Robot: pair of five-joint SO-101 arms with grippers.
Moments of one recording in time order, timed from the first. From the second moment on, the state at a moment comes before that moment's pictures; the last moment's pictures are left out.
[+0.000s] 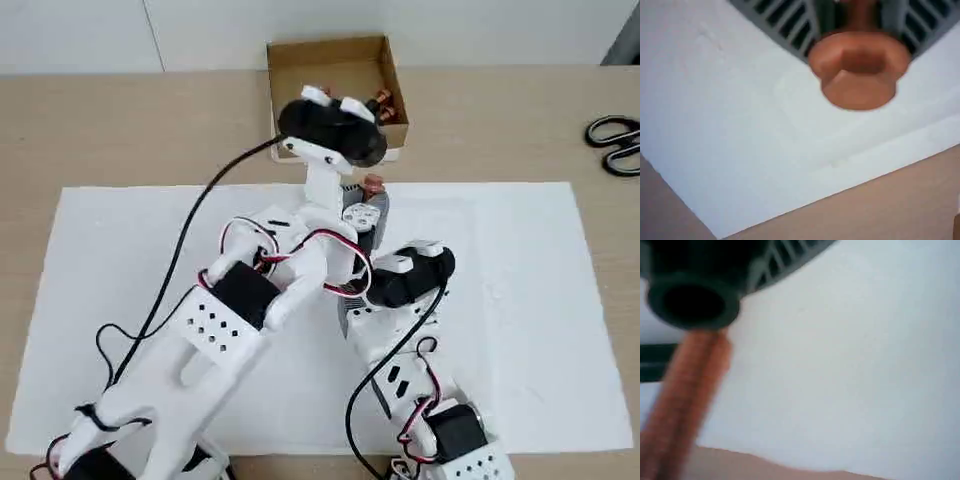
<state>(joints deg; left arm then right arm) 34.1 -26.8 30.5 37.5 19.2 -26.9 -103.2 93.5 38.7 -11.8</state>
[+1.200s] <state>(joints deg) 33.4 -33.6 43.8 23.8 19.3 -25.3 -103.1 93.5 38.7 -12.1</state>
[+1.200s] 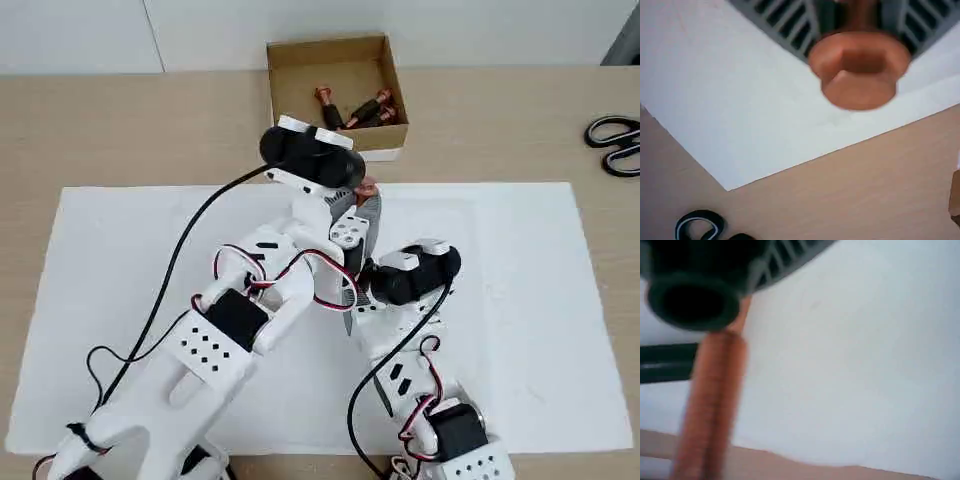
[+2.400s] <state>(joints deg) 34.8 -34.2 49.5 23.3 21.5 -26.2 -103.1 93.6 38.7 -12.1</state>
